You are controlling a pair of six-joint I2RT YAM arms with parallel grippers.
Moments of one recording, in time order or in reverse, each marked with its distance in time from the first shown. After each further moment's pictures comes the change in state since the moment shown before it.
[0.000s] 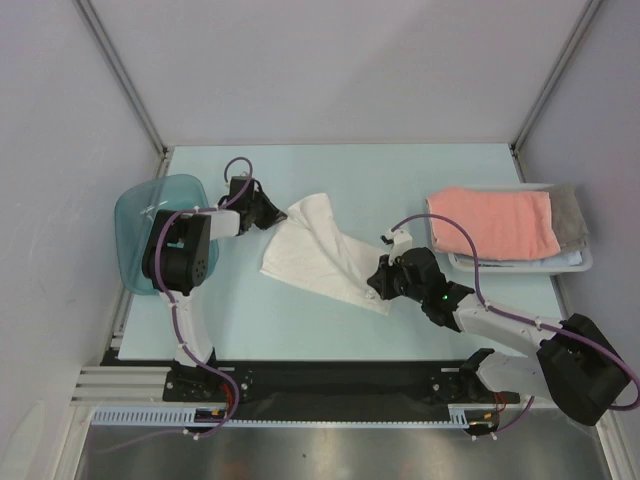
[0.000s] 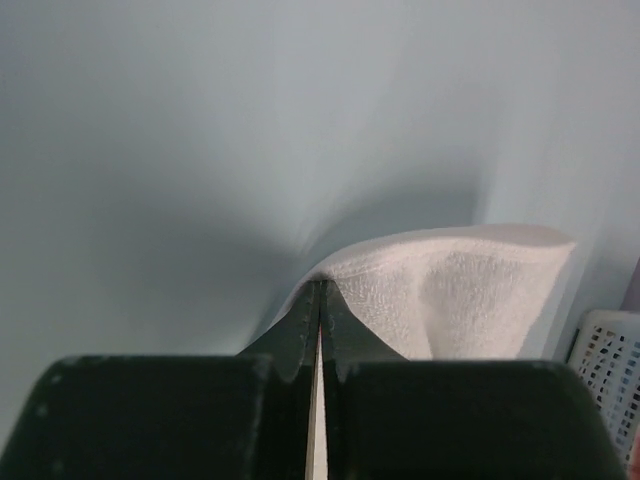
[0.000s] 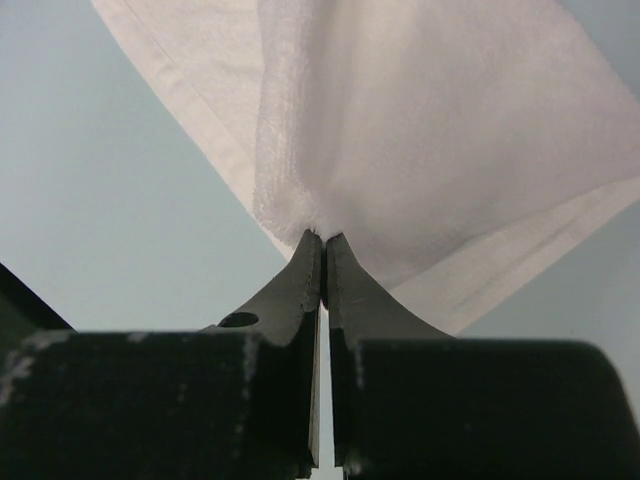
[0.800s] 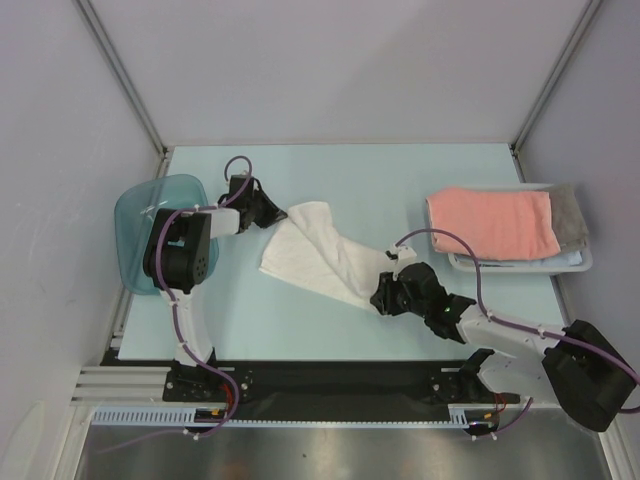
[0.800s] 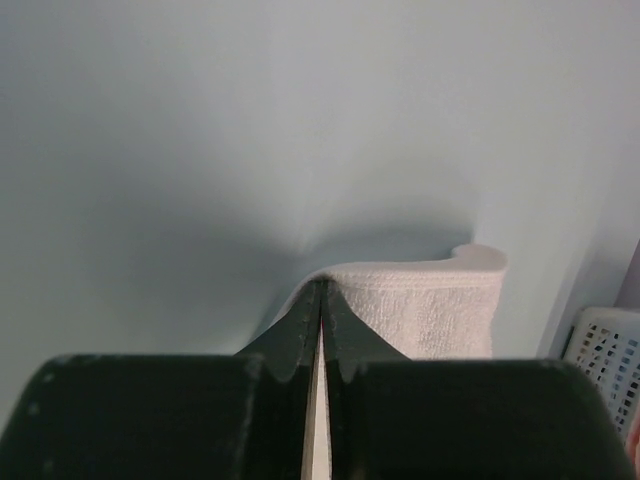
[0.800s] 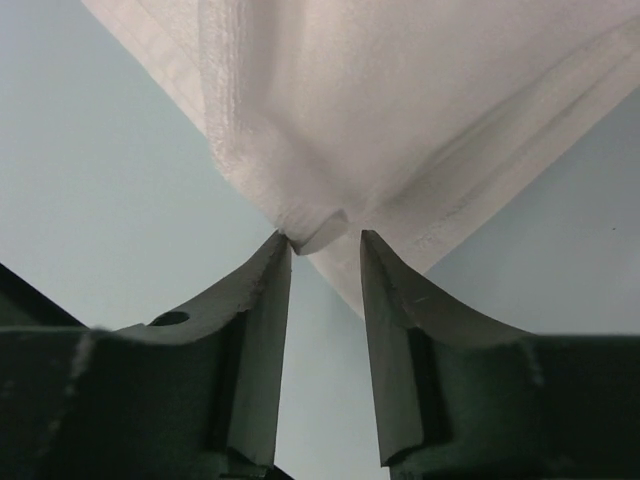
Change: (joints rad) left arm 0.008 0.021 0.031 -0.014 0.024 0.001; right arm 0.055 -0.053 -0.110 -0.062 0.073 0.116
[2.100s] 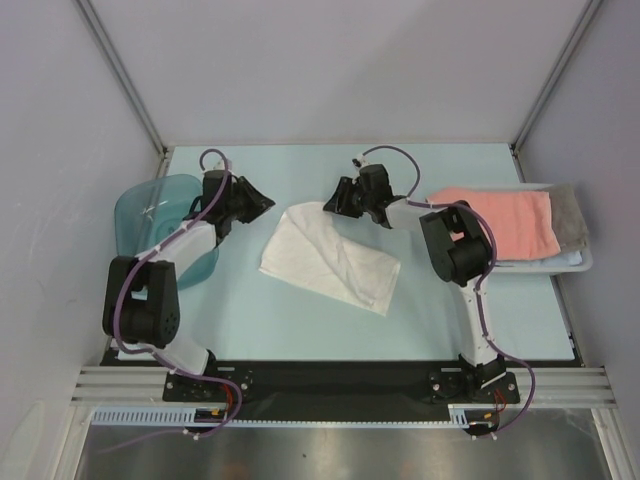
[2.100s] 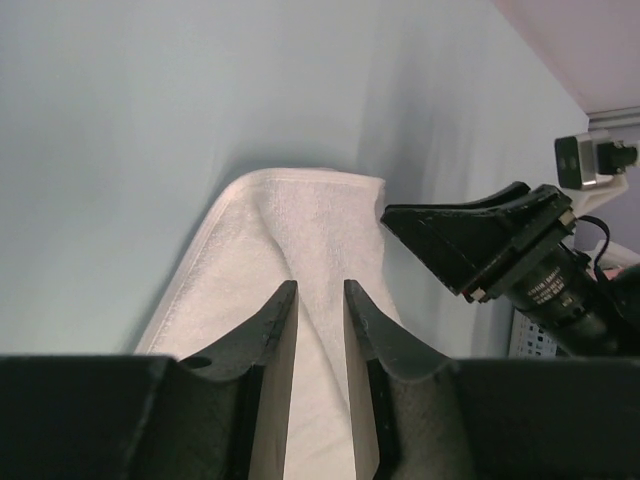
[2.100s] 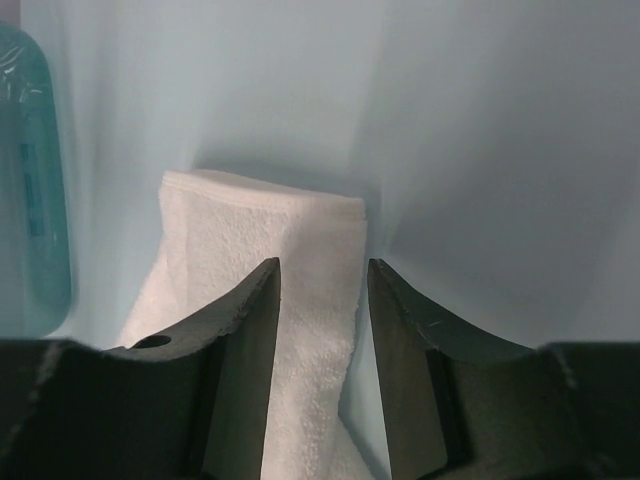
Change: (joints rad) left arm 0.013 -0.432 -0.173 -0.098 -0.028 0.080; right arm -0.285 1.128 1.149 0.055 -0.334 0.147
